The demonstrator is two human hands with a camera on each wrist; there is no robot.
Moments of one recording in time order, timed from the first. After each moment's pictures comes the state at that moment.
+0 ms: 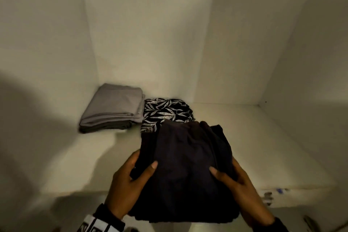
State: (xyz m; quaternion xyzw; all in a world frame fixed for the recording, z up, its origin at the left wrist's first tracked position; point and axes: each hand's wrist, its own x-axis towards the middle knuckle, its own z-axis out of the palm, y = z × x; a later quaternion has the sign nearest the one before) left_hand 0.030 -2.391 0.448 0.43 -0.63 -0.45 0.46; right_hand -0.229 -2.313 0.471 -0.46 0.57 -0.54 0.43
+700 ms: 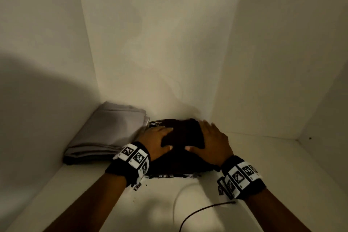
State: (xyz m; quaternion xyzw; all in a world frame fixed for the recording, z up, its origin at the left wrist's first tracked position) left_hand -0.077 -2.727 0.460 0.51 -0.85 -0.08 0.09; right_hand -0.321 -2.678 0.474 -0.74 0.65 -0.16 0.10
